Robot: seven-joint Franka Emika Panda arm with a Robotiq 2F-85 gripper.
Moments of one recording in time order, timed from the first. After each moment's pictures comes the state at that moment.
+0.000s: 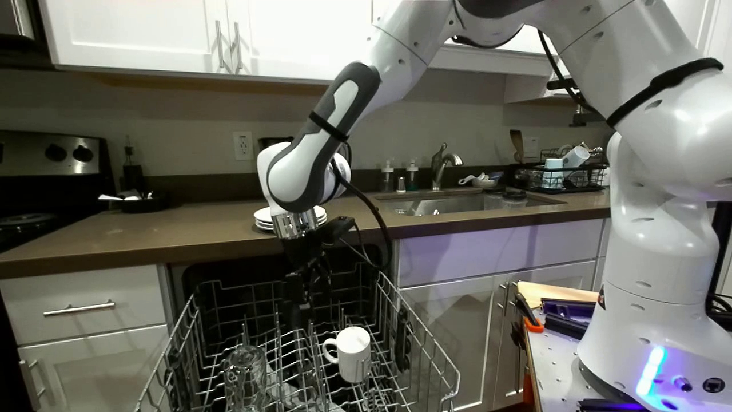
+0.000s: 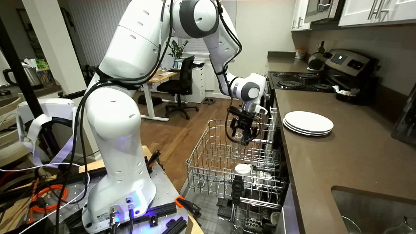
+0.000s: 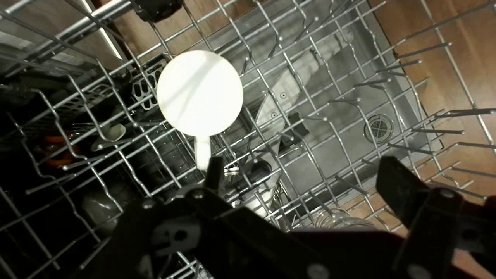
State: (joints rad) arm 0.02 0.58 0.03 -1.95 -0.02 2.27 -0.07
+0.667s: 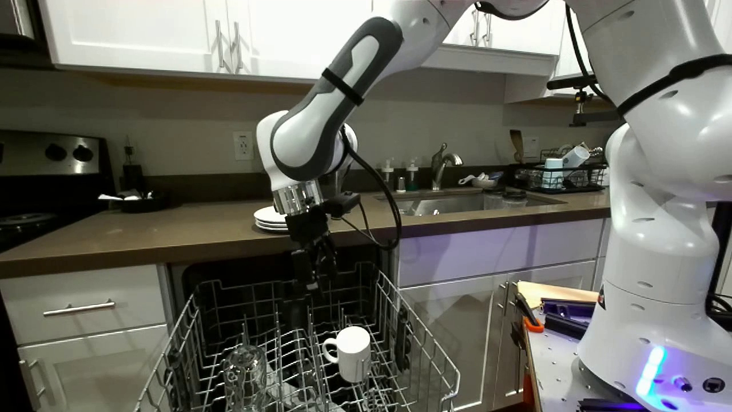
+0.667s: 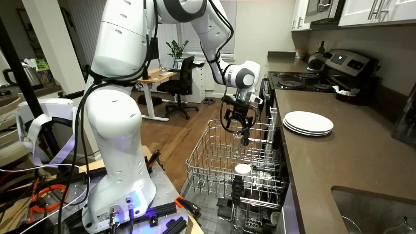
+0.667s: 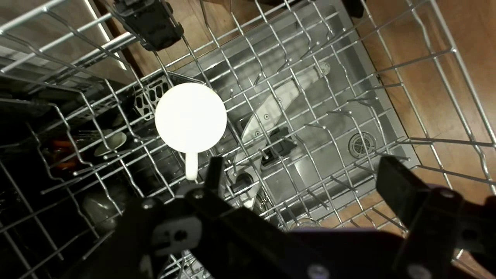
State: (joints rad) arm 0.04 0.41 0.04 -2.05 -0.03 2.19 -0.08
